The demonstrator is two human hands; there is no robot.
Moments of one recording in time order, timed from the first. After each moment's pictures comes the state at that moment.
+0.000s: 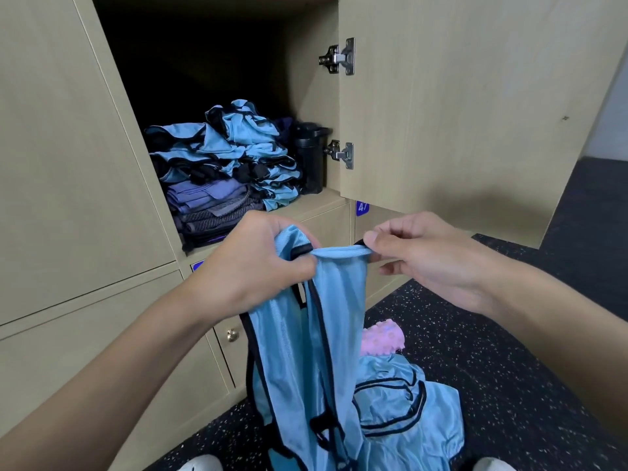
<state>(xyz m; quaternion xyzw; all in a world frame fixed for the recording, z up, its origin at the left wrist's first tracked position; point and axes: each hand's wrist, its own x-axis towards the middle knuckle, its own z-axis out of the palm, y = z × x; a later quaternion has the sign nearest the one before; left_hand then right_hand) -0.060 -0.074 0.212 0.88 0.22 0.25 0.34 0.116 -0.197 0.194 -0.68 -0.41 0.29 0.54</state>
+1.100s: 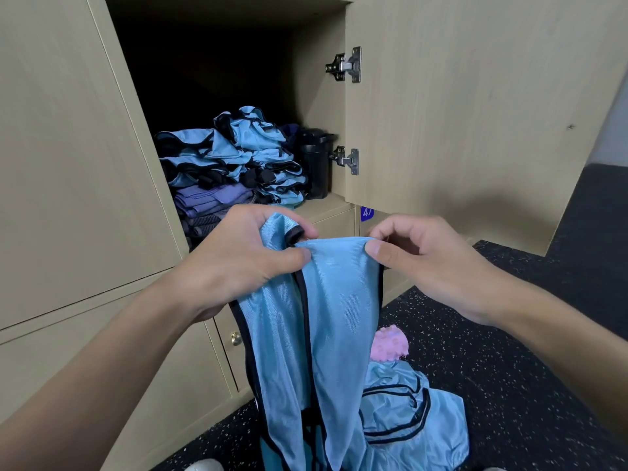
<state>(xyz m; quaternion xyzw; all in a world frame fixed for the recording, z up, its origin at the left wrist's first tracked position) -0.069 -0.064 0.223 0.83 0.22 0.26 0.44 0.110 -0.204 0.194 -0.66 -0.53 0.15 0.51</state>
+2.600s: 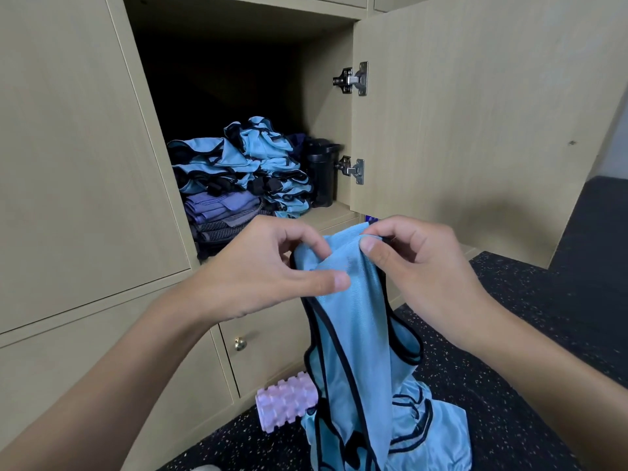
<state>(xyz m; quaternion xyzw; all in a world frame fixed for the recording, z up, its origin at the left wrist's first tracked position) -0.071 -0.065 0.222 0.88 0.11 0.24 0.40 0.081 -0.198 0.195 -0.61 -0.51 0.06 0.60</state>
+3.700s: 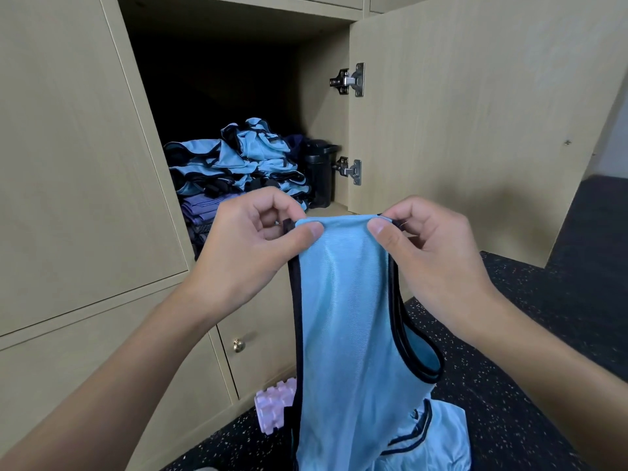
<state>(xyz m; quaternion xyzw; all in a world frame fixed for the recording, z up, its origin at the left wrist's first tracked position) -0.064 -0.064 0.219 0.79 0.11 0.42 0.44 0.087 -0.201 0.200 -0.60 -0.48 0.03 0.64</state>
